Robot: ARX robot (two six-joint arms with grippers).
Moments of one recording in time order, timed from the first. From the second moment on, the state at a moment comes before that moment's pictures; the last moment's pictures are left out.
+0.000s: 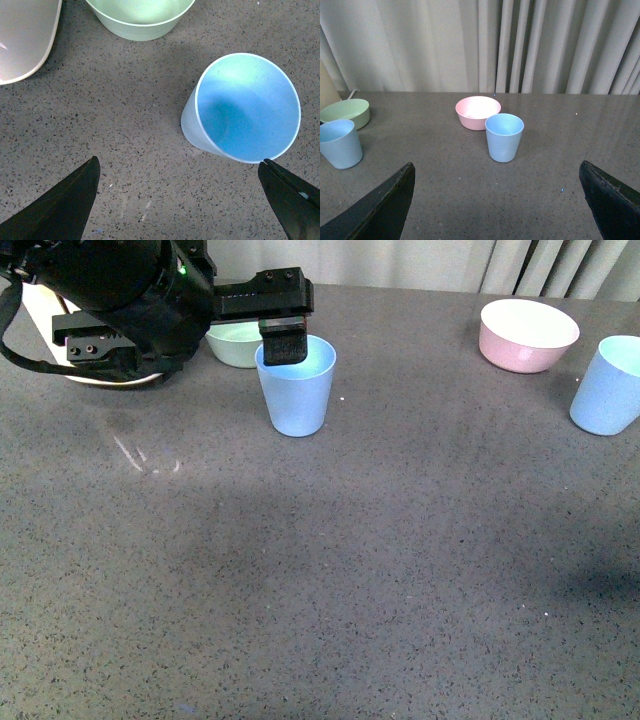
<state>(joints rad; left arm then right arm) -0.41 1.94 1.18 -0.03 -0.08 -0.34 0.00 0.01 0.02 0.00 0.00 0.00</state>
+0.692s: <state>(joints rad) -0.40 2.15 1.46 -0.18 -0.11 -0.44 0.00 0.01 0.02 0.00 0.00 0.00</state>
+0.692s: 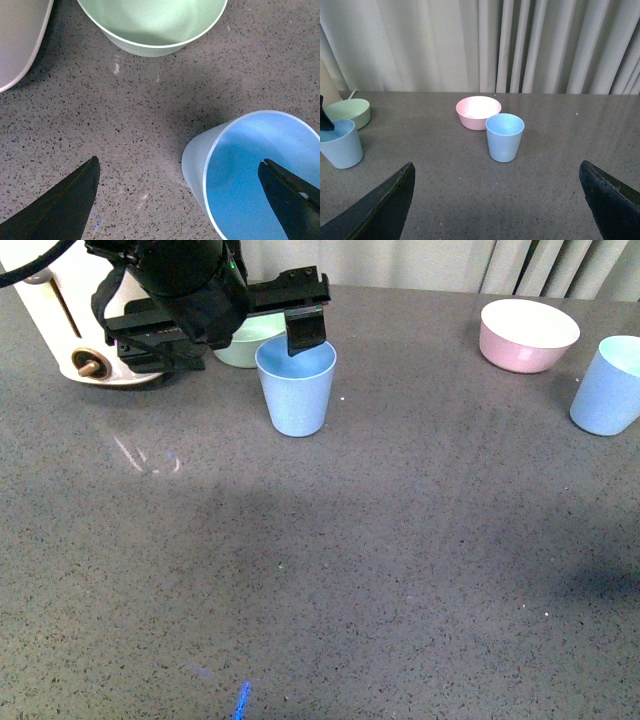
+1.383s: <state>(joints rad) -0.48 2.21 1.53 -0.30 -0.13 -0.53 0.00 0.01 0.02 0.00 0.00 0.00</state>
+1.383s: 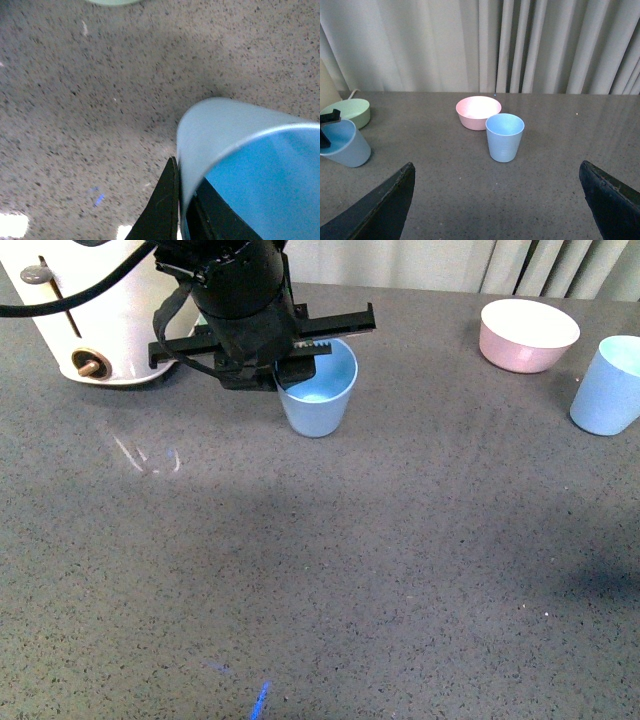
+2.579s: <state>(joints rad) -0.73 2.29 1.75 -0.52 -0.13 -0.57 0.00 0.01 0.02 0.00 0.00 0.00</state>
